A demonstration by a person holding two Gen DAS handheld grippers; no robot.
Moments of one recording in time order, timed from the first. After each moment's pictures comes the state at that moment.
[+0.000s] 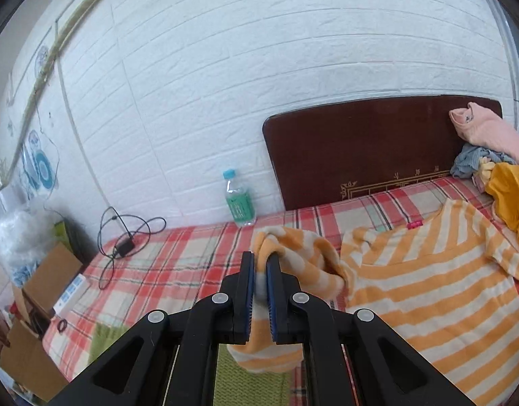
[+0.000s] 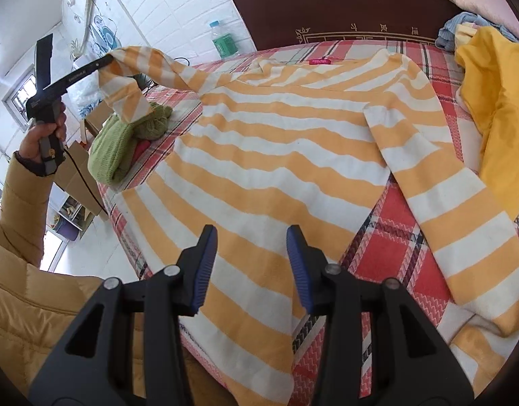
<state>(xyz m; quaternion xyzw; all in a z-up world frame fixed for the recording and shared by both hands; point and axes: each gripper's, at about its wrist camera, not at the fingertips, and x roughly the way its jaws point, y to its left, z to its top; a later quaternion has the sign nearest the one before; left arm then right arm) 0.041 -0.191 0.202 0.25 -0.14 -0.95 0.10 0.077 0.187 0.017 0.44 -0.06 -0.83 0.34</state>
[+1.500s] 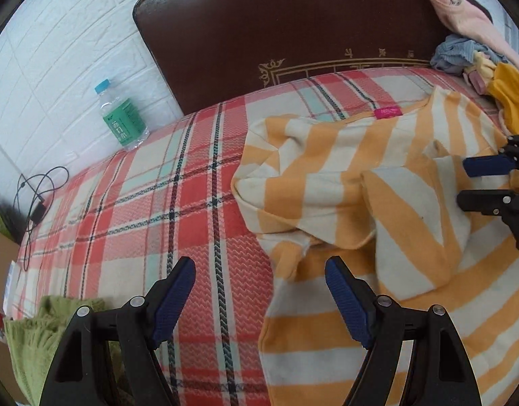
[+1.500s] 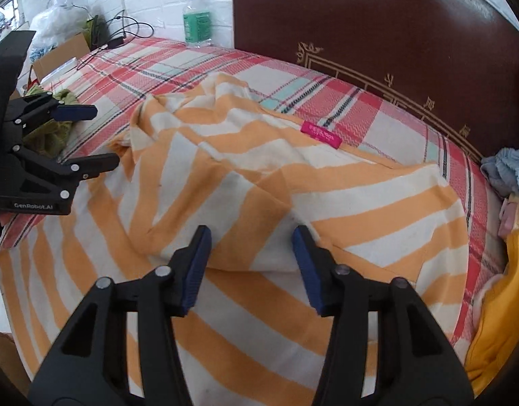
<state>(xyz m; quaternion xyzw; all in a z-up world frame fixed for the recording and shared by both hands) -0.077 -0.122 0.048 0.46 -0.12 -0.88 0.03 -0.120 0.083 -0.003 0.44 0.13 -0.85 0.27</state>
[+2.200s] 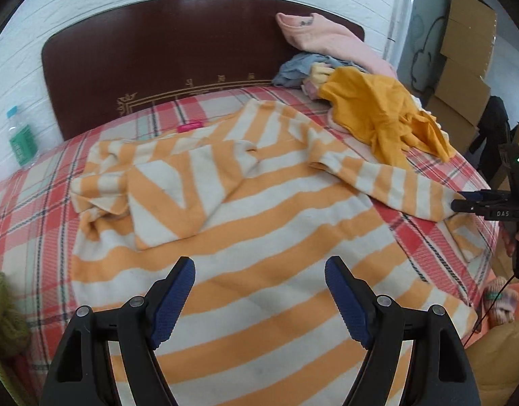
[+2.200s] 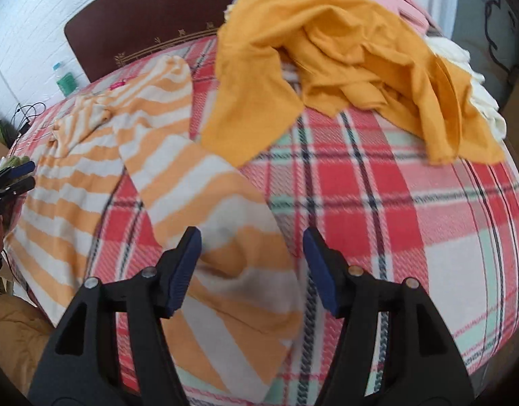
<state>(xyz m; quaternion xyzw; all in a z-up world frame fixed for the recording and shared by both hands) 0.037 -0.016 0.070 0.42 -0.05 -0.87 -0.24 0.090 0.358 0.005 0.48 -0.07 -0.88 0.03</state>
